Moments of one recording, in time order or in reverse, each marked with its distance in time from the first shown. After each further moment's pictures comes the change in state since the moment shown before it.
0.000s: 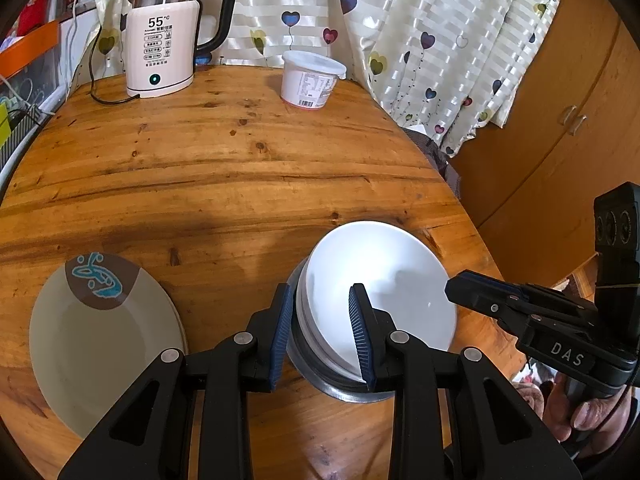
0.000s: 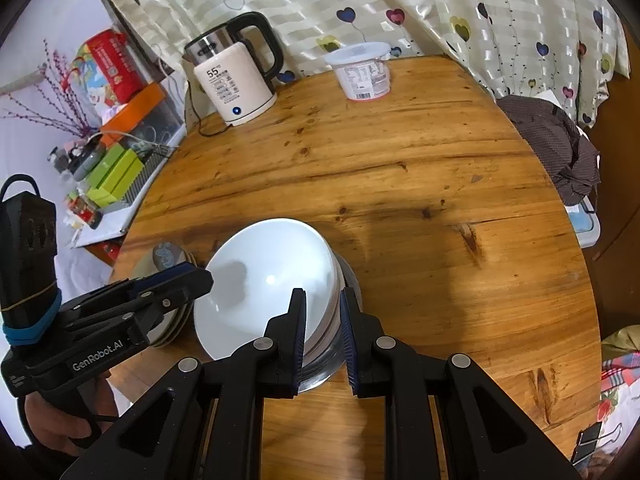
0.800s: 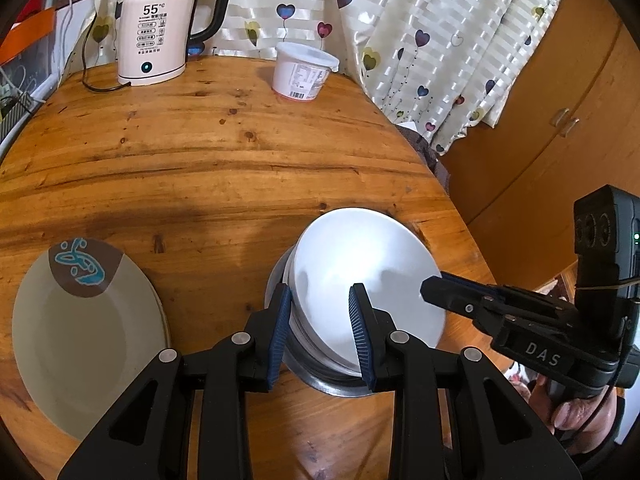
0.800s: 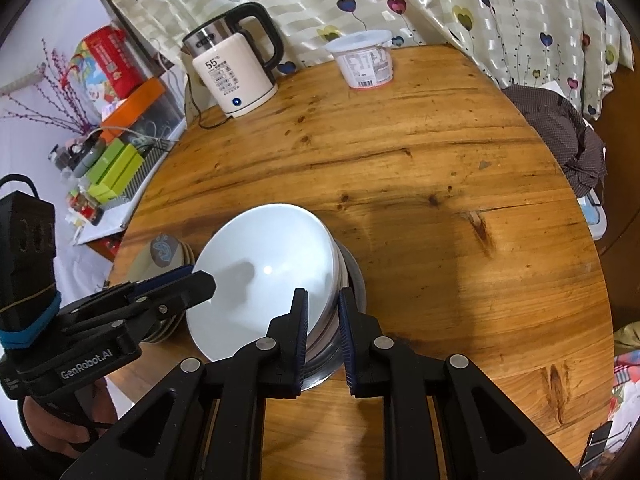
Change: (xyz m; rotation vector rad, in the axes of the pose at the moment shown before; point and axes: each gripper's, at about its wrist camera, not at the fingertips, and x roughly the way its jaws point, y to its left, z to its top) left arm 0.003 -0.002 -0.006 -0.017 0.010 -0.049; right arm 0.015 -0.006 -0.005 0.014 0.024 0.018
